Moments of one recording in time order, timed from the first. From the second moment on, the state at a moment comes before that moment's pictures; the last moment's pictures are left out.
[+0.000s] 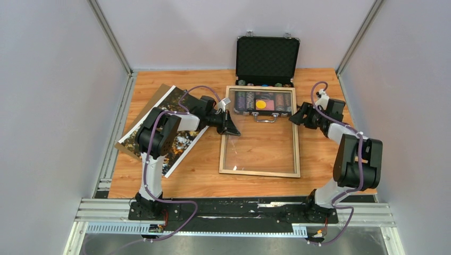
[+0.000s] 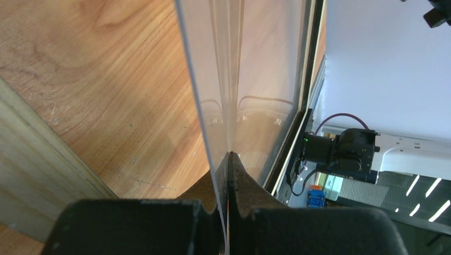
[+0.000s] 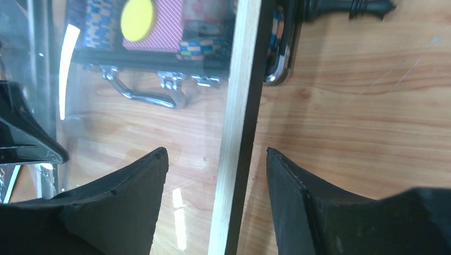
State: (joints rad) left arm -0.48 2.10 1.17 0.22 0.90 -0.68; right arm -0.22 1.63 0.84 0.06 -0.62 0.17
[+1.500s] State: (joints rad) left arm -0.48 2.10 1.20 0.15 0.88 -0.66; right arm 0.34 1.77 1.18 -0.06 -0.35 -0.16
